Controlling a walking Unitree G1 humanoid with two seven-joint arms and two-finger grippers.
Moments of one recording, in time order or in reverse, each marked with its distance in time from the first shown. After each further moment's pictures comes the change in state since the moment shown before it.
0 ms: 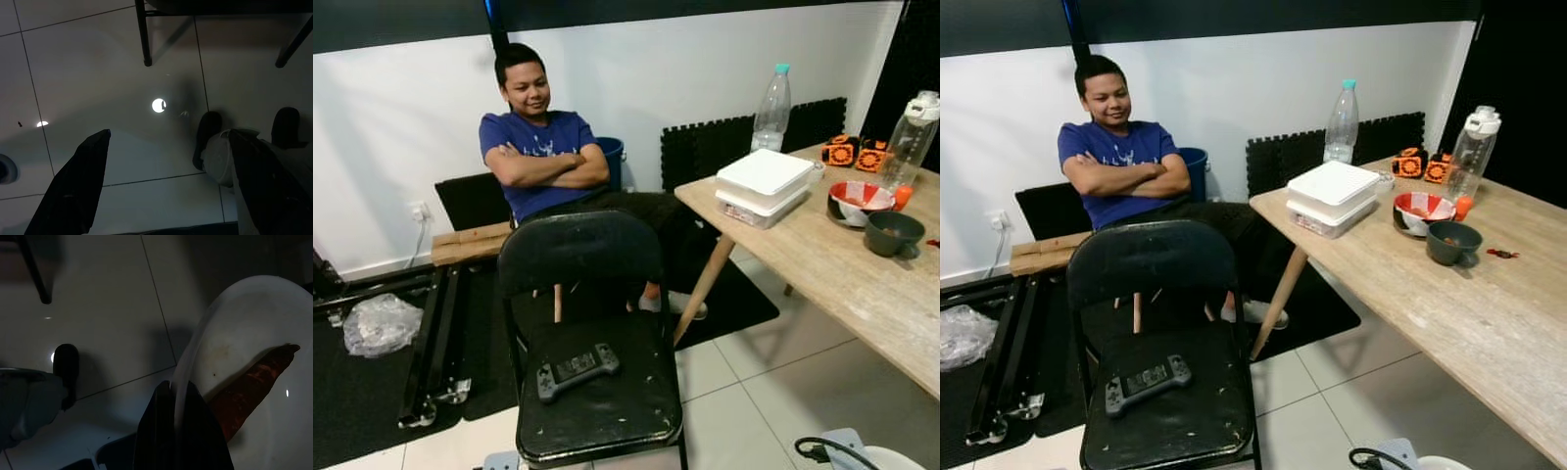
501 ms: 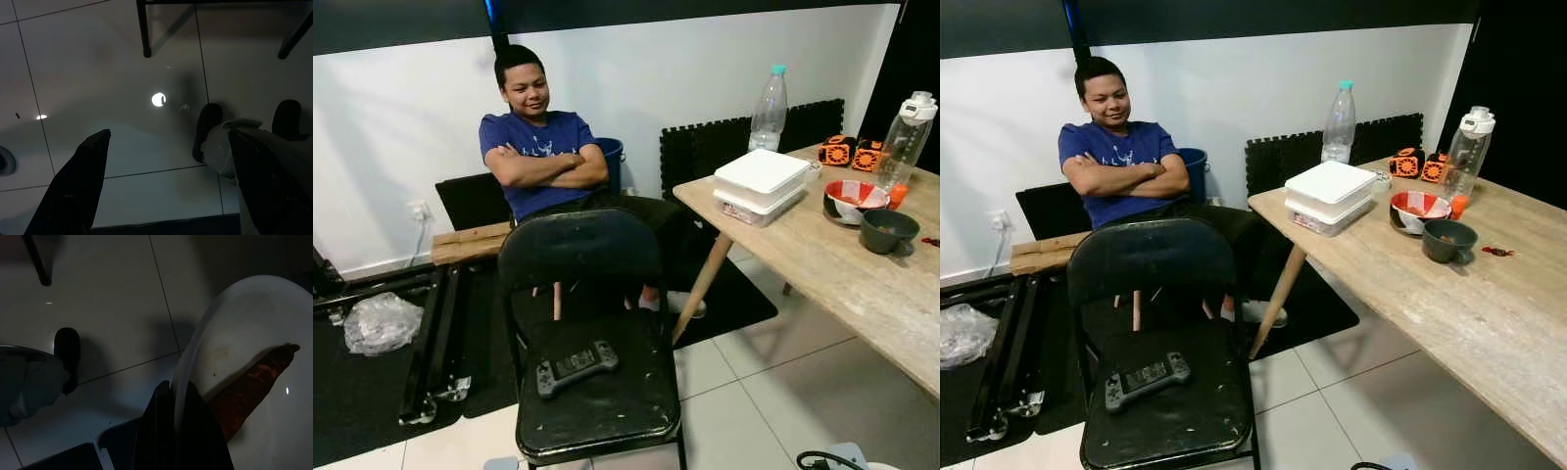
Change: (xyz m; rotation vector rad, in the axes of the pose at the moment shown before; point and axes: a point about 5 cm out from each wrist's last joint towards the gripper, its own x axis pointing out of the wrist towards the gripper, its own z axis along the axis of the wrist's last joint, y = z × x) left arm -0.001 0.001 -0.007 -0.002 0.020 0.002; right arm -0.003 0.001 -0.016 0.003 0.042 0.014
